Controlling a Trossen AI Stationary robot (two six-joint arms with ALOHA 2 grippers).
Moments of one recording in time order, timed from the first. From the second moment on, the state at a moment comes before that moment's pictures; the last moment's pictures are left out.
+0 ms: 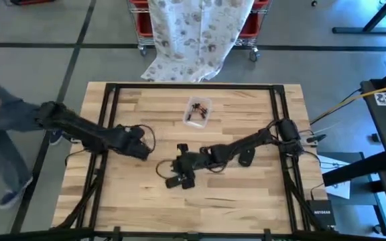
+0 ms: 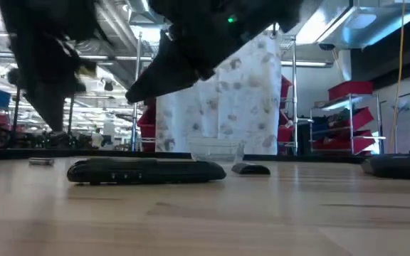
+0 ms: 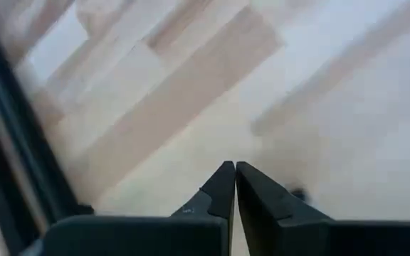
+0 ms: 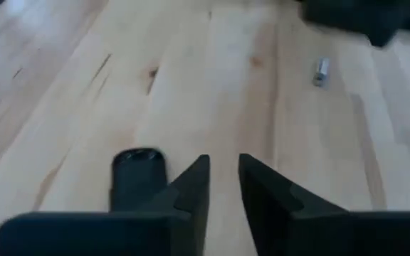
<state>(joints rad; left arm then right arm) -0.31 1.26 0.73 -1.04 -0.52 -1.17 0.23 2.06 1.40 0.00 0.07 -0.05</state>
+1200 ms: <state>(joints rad) -0.85 1.61 0.73 -0.78 -0.55 -1.66 0.28 2.15 1.40 0.23 0.01 -0.02</state>
